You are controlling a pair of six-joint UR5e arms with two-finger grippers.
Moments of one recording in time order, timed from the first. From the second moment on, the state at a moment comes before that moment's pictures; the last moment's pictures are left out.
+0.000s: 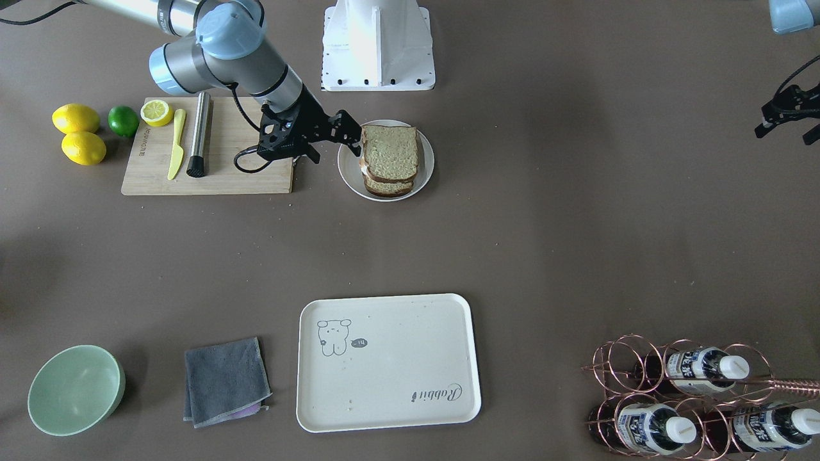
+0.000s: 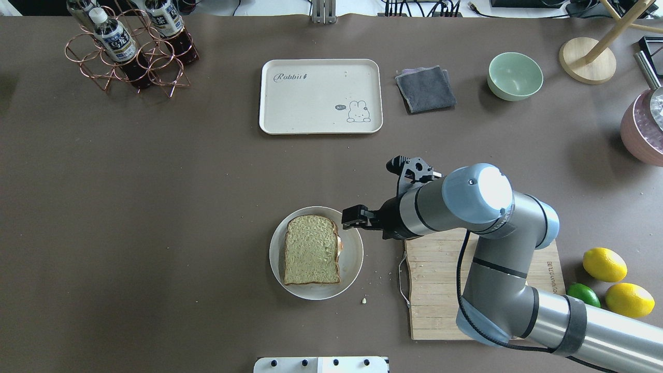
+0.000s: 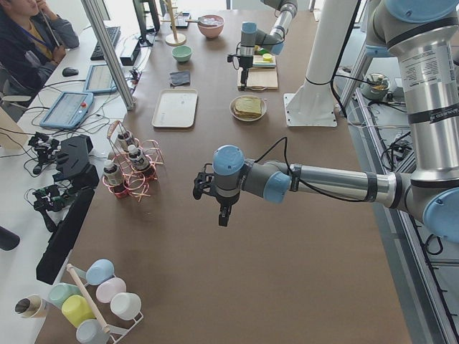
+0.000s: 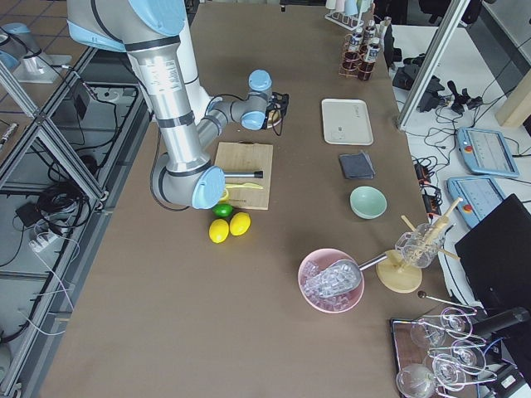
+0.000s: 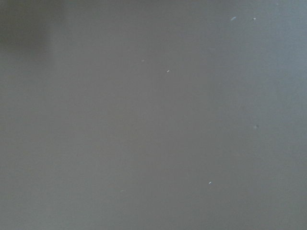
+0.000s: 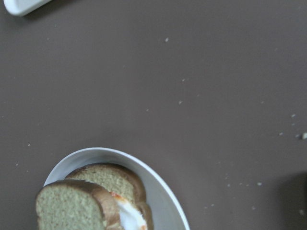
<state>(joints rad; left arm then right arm) -1.27 -1.34 -1.89 -1.90 -2.38 -0.38 0.50 -1.20 1.79 -1.01 1.97 1.52</state>
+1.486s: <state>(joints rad) -0.56 -1.91 -1.80 -1.99 -2.13 -1.25 1.10 -1.72 1.88 -1.10 2.41 0.65</state>
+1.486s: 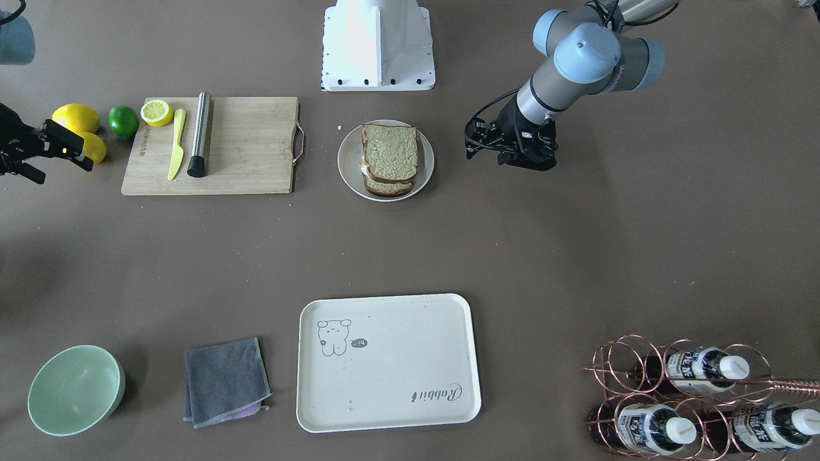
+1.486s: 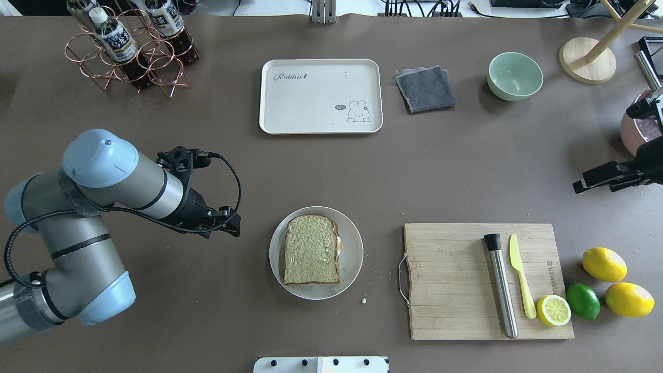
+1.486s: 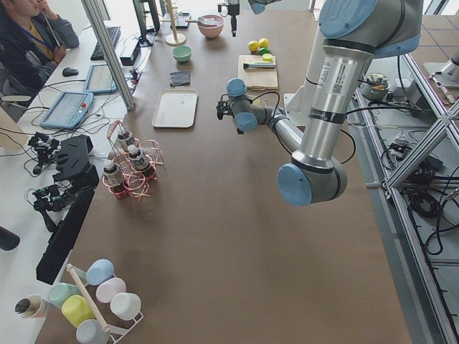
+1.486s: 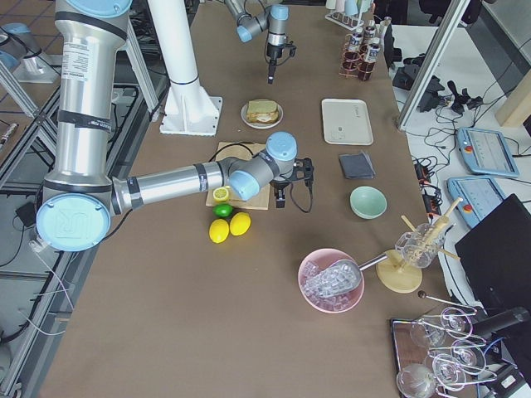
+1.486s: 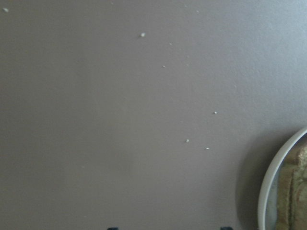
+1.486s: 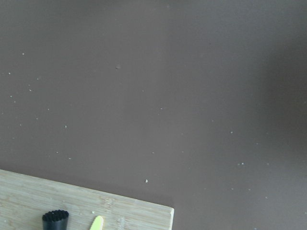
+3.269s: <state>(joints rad) -0.39 -2.03 -1.75 -1.95 -1.94 -1.37 1.16 -1.79 1.88 -1.10 2.45 0.56</state>
